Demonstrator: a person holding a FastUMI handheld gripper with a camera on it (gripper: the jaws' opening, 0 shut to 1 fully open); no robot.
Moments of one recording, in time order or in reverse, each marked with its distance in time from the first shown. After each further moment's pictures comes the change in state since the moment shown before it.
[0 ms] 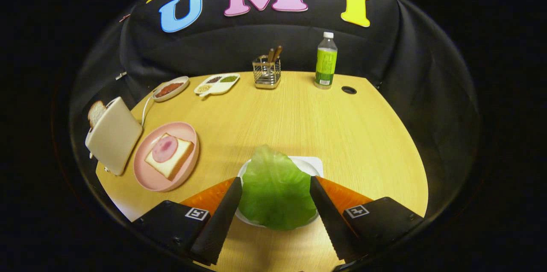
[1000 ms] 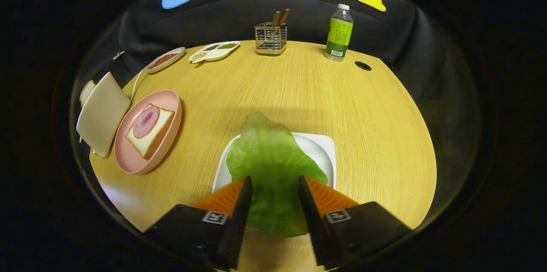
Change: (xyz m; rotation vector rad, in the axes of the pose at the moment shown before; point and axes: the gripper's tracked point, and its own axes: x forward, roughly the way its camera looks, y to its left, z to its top) arm 0.030 -0.004 -0.032 -0.046 0.159 0.014
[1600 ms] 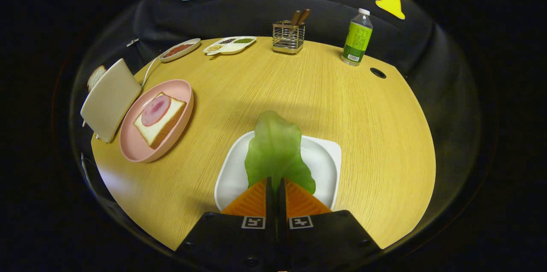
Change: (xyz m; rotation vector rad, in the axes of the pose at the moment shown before) arm -0.008 0.007 0.003 -0.103 0.020 0.058
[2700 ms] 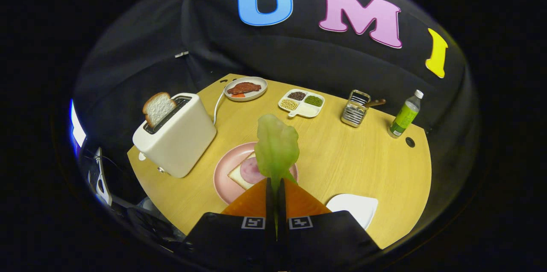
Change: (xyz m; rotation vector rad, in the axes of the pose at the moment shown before) arm -0.093 0.190 0.131 -0.162 -0.187 0.179
